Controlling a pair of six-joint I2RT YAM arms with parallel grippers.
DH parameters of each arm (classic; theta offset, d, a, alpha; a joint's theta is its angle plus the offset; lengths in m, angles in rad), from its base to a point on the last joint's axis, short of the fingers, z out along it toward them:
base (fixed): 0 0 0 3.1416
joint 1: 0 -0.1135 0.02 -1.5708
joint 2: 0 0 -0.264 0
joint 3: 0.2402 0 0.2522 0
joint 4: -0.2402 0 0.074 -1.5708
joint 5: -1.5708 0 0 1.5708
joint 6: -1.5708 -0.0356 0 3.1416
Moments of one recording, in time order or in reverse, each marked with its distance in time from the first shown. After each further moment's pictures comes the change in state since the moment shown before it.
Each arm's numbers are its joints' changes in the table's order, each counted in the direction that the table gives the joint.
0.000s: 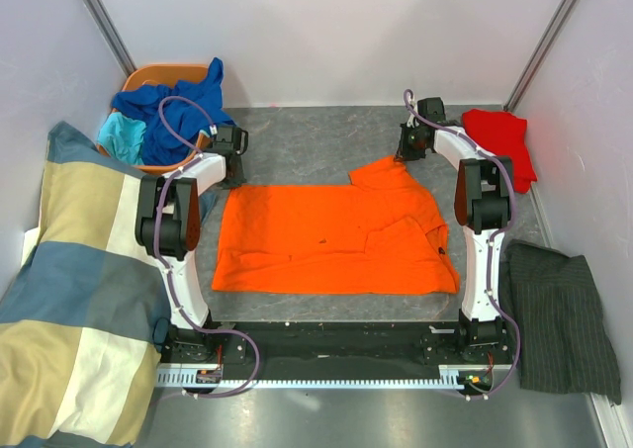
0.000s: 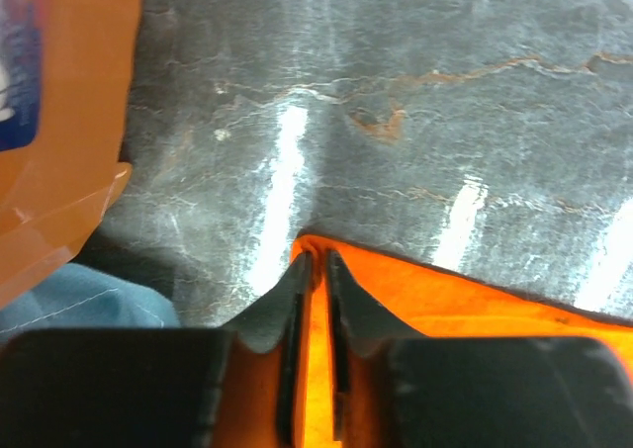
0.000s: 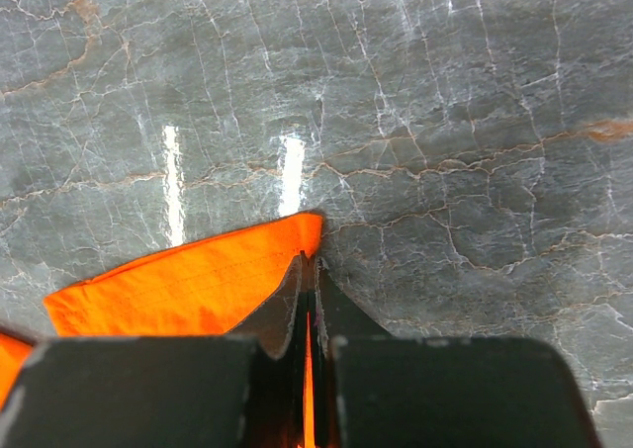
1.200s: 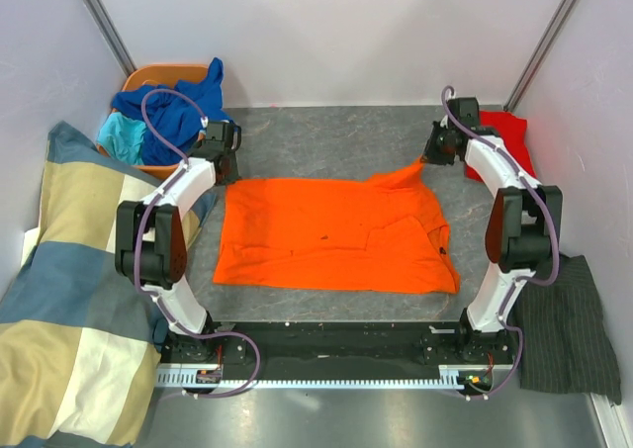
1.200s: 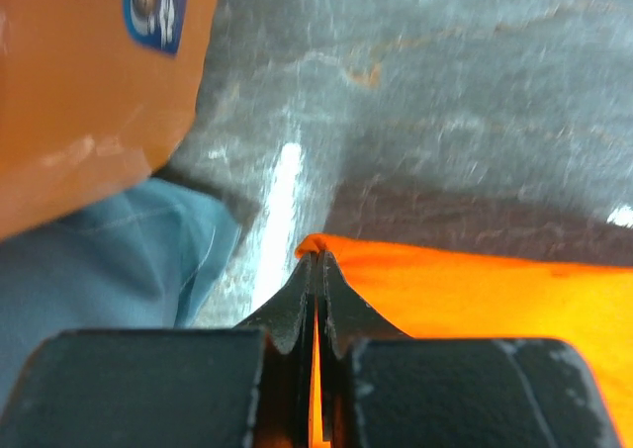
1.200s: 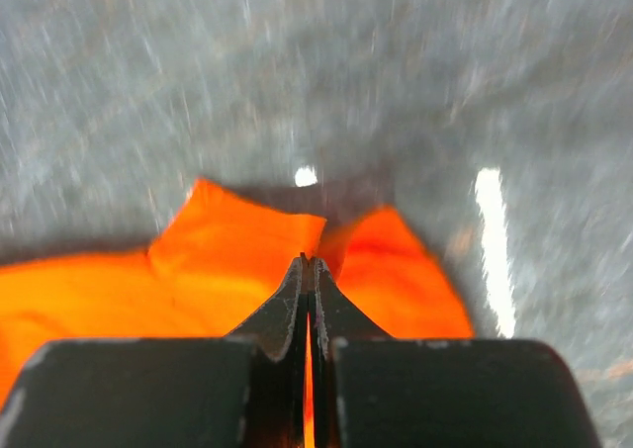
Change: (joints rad) left arm 0.021 0.251 -0.076 -0.072 -0.002 -0.021; right arm 0.067 0.465 -0.351 -0.031 -0.128 -0.176
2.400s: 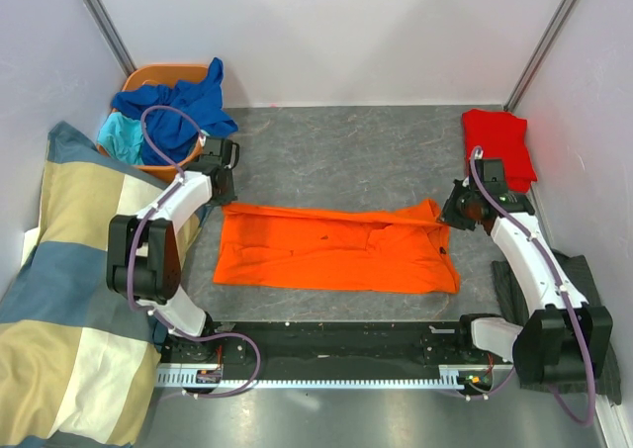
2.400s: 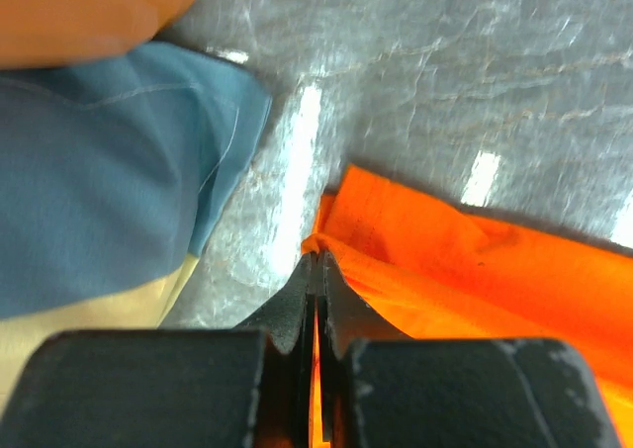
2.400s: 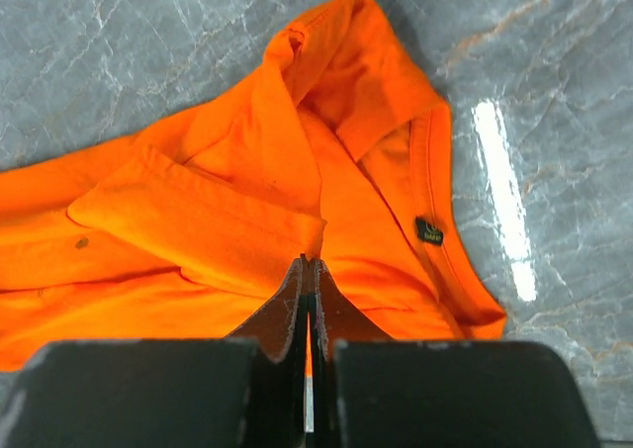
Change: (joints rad) left arm 0.000 0.106 -0.148 -0.087 0.004 0.000; right arm -0.006 0.689 -0.583 -0.200 -0.037 -0.112
